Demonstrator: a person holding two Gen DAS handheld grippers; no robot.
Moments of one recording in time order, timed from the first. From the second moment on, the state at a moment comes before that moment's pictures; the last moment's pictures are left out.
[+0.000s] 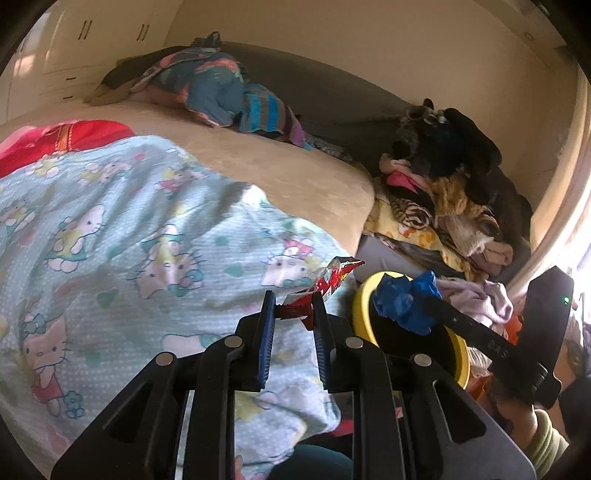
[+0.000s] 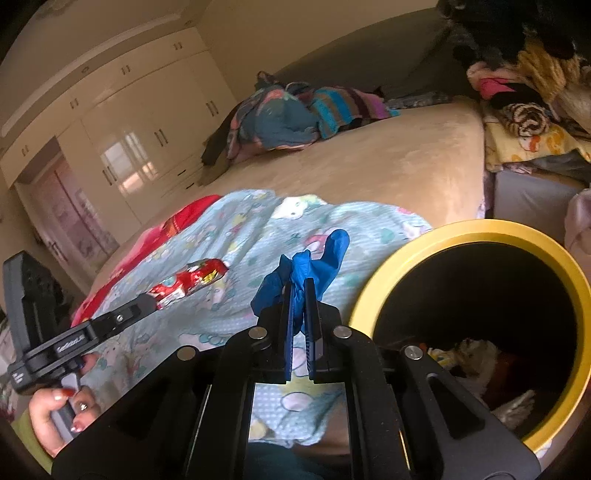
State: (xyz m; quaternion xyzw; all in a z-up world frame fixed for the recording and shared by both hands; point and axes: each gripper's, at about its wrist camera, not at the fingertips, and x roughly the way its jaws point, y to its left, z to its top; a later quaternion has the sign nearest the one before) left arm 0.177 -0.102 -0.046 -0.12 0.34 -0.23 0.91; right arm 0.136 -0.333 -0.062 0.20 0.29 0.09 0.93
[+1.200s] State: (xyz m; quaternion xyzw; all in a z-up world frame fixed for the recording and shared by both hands) left arm 0.137 -0.237 -0.067 0.01 0.37 -0.31 0.88; right arm 0.101 -0.472 -0.091 0.28 0.28 -0.05 0.92
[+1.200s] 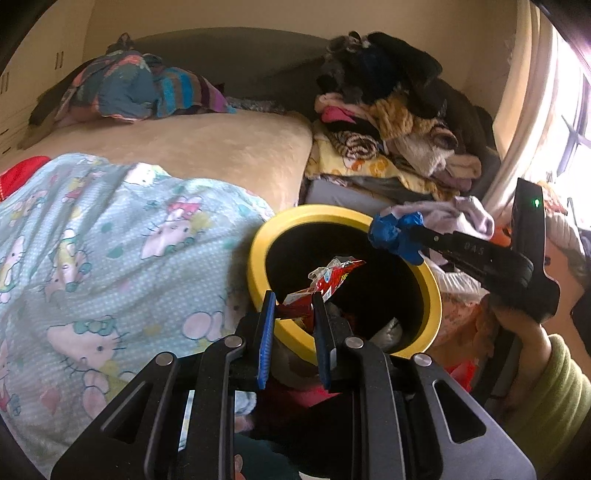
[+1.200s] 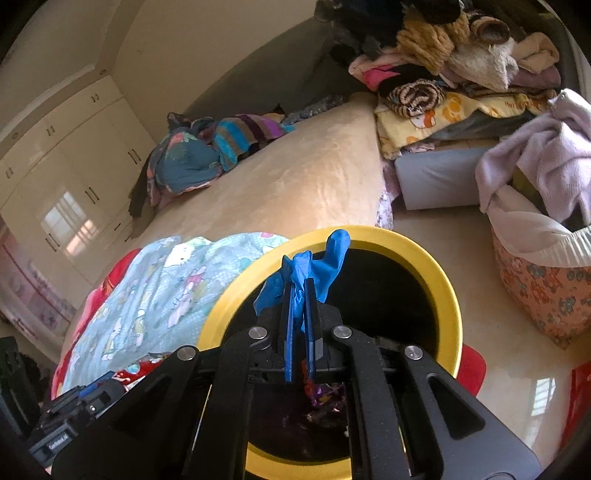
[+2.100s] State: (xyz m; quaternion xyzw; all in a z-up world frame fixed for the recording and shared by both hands) left arm 0.152 -0.306 -0.099 0.04 0.41 -0.33 0.85; right arm 0.076 -0.509 -0.102 0.31 0.29 -0.09 0.90
